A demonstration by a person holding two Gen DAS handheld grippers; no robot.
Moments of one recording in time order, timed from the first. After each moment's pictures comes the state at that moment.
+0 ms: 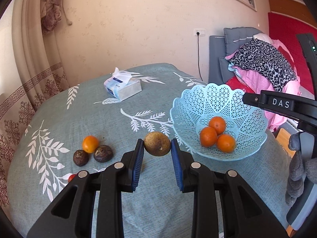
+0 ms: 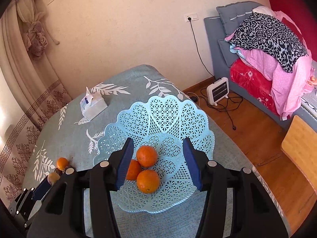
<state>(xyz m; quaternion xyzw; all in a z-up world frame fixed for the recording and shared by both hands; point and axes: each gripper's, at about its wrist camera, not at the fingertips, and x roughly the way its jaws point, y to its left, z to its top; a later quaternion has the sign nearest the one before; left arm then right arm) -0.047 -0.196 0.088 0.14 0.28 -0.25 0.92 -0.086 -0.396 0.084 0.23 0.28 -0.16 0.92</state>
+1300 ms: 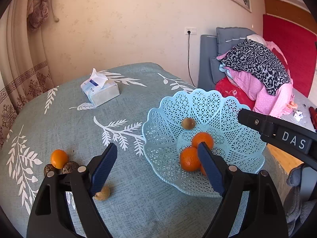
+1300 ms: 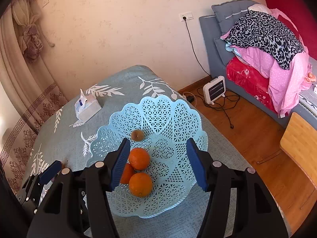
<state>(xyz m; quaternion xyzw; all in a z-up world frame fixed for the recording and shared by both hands) -0.014 -0.244 0.078 0.12 0.29 -0.28 0.91 -0.085 -0.405 0.076 0.24 0.28 -0.17 0.91</state>
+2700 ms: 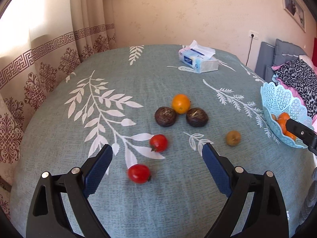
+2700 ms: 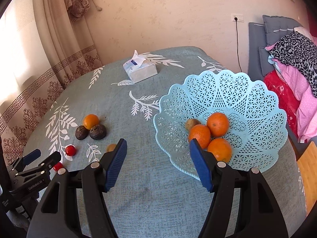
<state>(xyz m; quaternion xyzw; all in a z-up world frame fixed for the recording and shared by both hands) -0.005 -0.034 0.054 0.05 0.35 -0.09 0.93 -0.061 -0.281 0.059 0.14 0.32 -0.04 0.93</state>
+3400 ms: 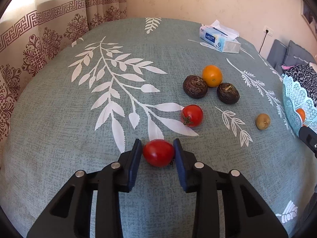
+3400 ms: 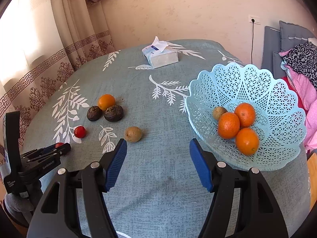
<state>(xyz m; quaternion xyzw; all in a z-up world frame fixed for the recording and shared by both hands) 0.014 0.002 0.013 0.01 0.42 -0.08 0.90 -0.056 -0.243 0.046 0.10 0.35 0.00 0.93</state>
